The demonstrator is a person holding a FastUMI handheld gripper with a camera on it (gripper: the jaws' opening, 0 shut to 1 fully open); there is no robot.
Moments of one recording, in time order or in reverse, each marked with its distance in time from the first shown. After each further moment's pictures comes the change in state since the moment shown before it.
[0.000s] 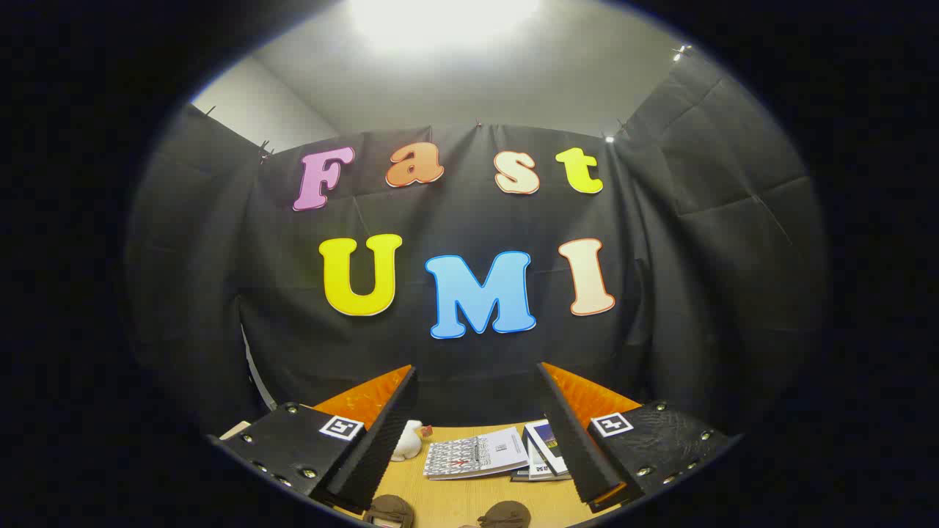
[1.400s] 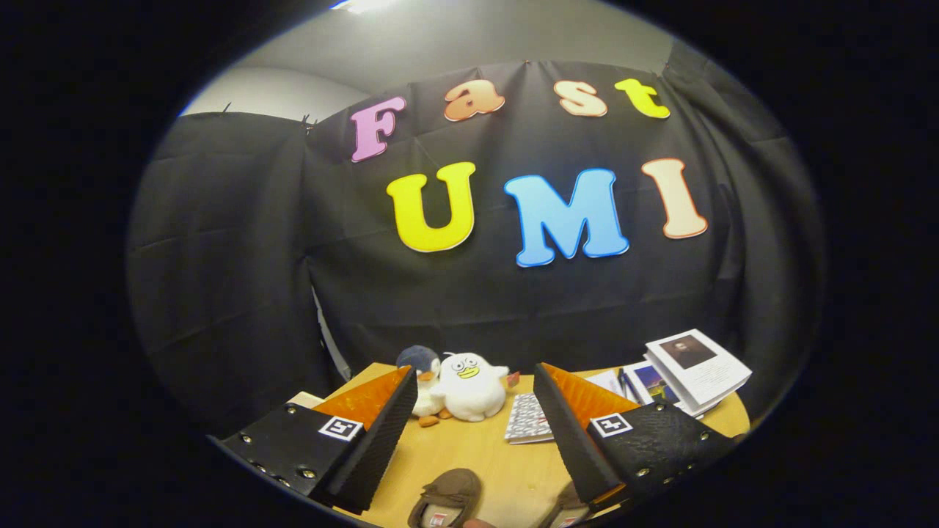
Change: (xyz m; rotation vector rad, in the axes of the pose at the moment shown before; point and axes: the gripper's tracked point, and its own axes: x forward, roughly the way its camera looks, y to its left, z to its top) arm 0.016 0.116 -0.124 0.089 0.269 0.356
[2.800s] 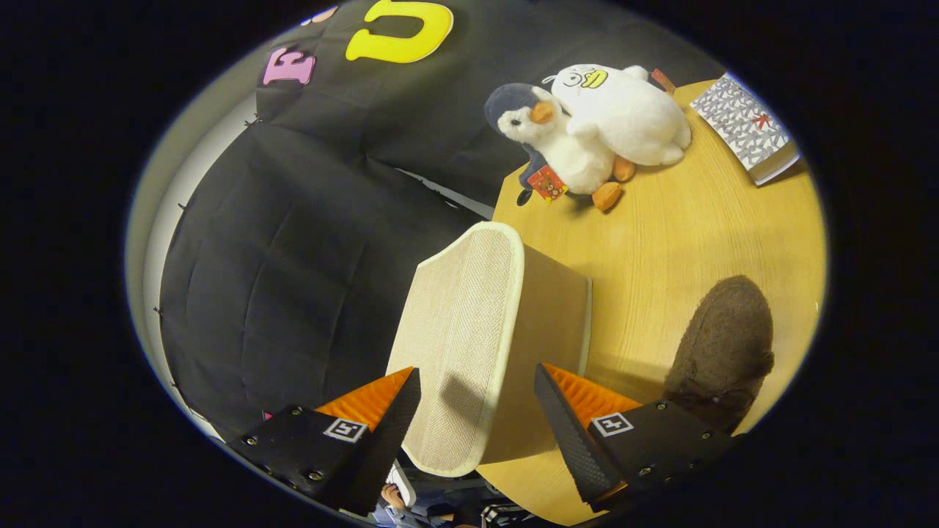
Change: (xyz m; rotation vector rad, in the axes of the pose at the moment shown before) arm 0.052 0.175 -0.228 0.628 0.740 0.579
